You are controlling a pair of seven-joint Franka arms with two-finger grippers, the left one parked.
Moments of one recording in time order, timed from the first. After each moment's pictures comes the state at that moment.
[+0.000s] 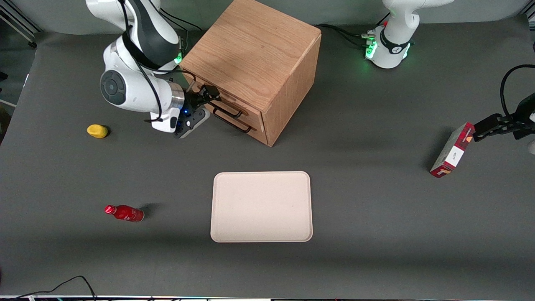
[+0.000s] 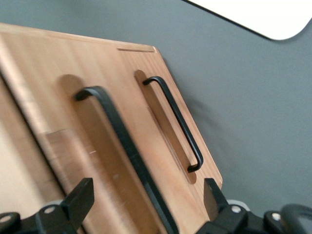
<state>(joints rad) 0.03 0.04 0.43 -1.99 0.45 1.81 -0.20</state>
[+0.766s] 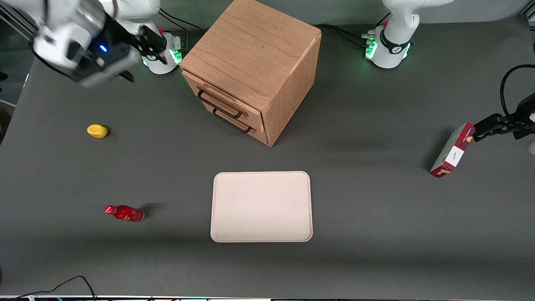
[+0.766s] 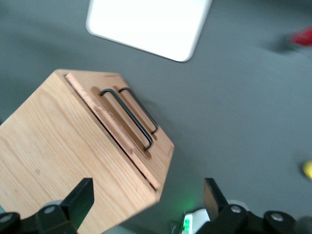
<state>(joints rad) 0.01 -0.04 0.37 -1.36 0.17 1.26 0.18</state>
